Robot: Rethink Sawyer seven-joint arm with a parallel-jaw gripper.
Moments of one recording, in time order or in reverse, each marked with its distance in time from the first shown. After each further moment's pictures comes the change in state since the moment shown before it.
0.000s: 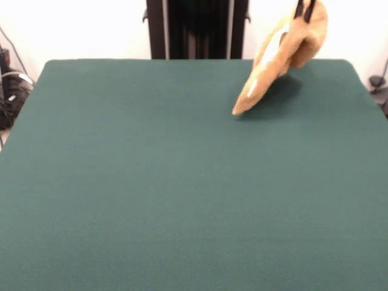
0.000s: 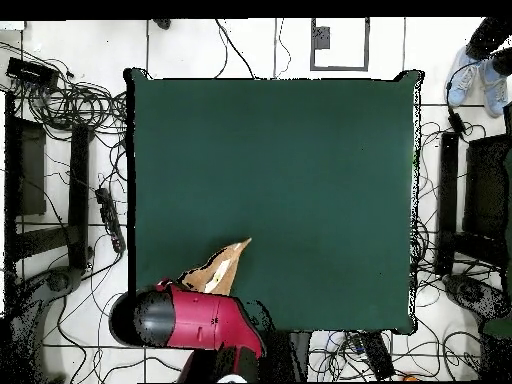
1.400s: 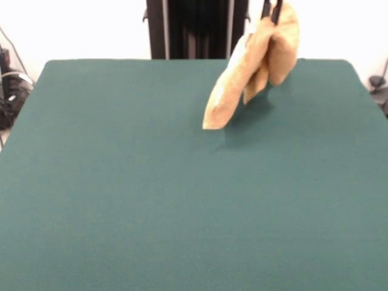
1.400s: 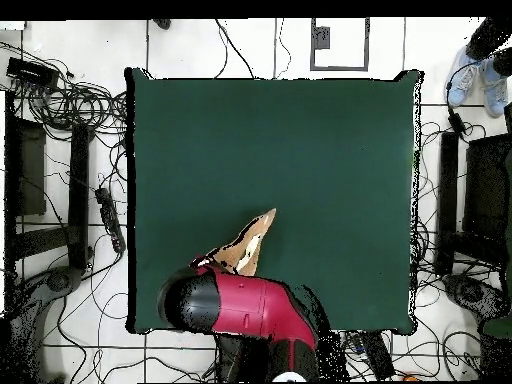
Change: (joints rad) arm -0.169 -0.073 0.034 -0.069 -0.170 0.023 0.000
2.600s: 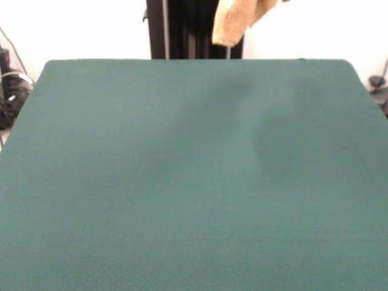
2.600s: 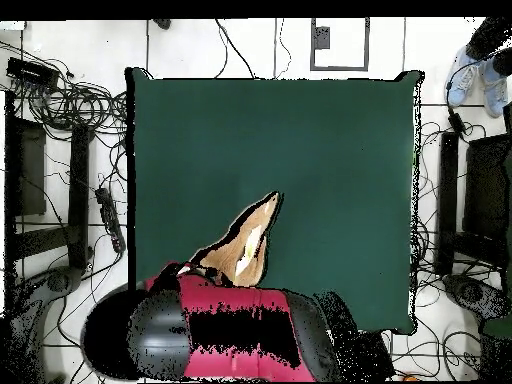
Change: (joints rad) arm -0.068 -0.319 0.100 -0.152 -0.124 0.419 -0.007
